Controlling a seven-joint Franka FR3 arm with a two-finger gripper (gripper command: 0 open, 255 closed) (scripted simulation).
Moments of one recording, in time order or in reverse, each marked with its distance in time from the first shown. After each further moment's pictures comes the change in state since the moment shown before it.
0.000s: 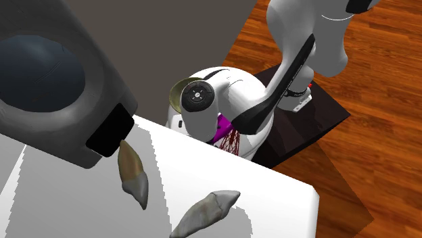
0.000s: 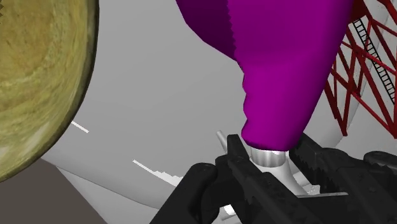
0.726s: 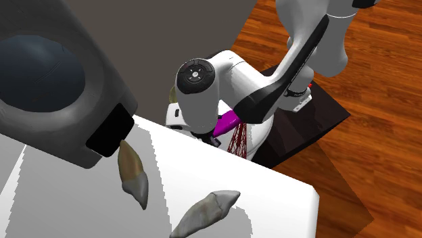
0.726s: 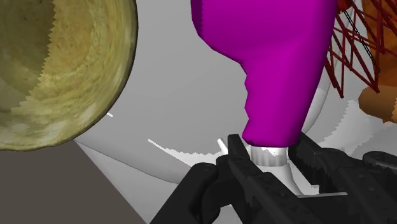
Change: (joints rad) arm -0.001 -0.057 0.003 0.078 0.012 -0.134 -0.012
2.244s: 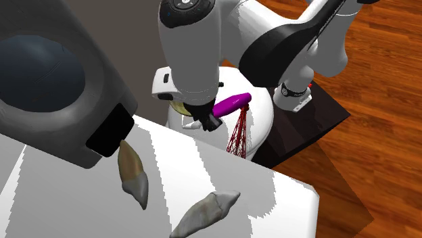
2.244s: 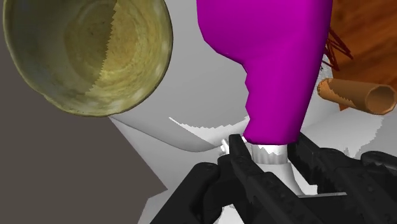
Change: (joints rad) arm -0.005 -0.050 -0.003 0.233 0.011 -0.282 -0.029
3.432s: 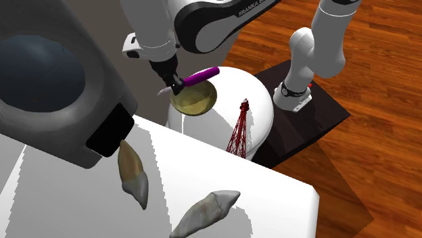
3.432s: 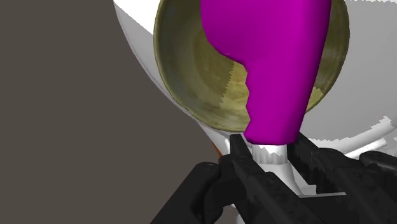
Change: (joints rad) arm -0.171 0.048 -0.137 0.000 0.001 0.066 -0.304
